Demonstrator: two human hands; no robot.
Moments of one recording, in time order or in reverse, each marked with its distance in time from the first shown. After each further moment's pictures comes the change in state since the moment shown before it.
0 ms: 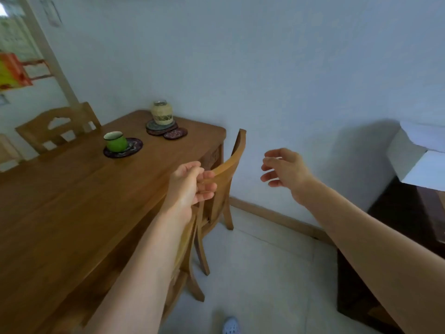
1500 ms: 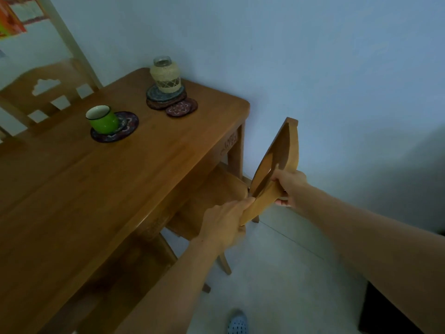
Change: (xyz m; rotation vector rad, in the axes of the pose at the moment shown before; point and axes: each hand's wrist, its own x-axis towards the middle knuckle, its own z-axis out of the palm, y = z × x) left_hand 0.210 -0.116 0.081 1.368 -0.422 0.341; right_hand 0.284 0.108 0.062 0.009 -0.029 0.604
